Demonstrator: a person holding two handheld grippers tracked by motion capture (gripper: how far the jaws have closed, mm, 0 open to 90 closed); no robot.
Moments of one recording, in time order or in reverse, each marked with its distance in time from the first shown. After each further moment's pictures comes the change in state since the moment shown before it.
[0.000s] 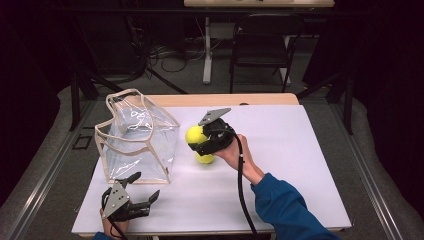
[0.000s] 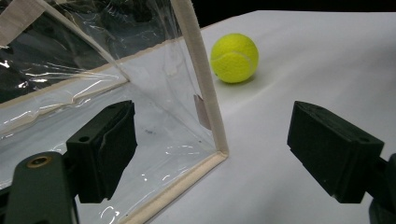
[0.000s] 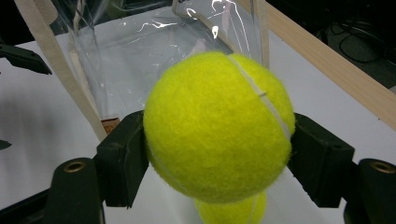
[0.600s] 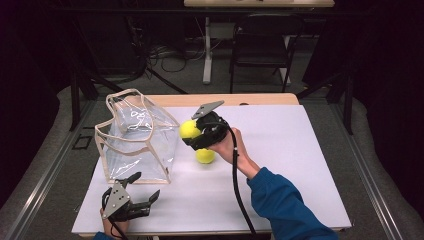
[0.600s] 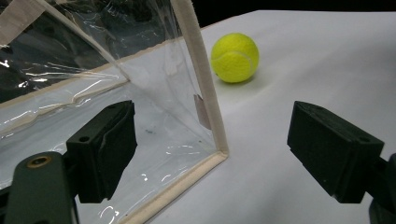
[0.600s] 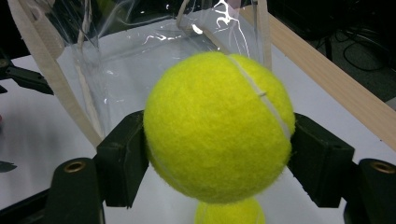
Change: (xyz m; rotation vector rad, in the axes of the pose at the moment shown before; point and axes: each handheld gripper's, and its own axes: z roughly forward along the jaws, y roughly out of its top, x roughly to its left) left arm -0.001 0.000 0.001 -0.001 0.003 0.000; right arm -0.001 0.022 0.006 -0.006 0.016 -0.017
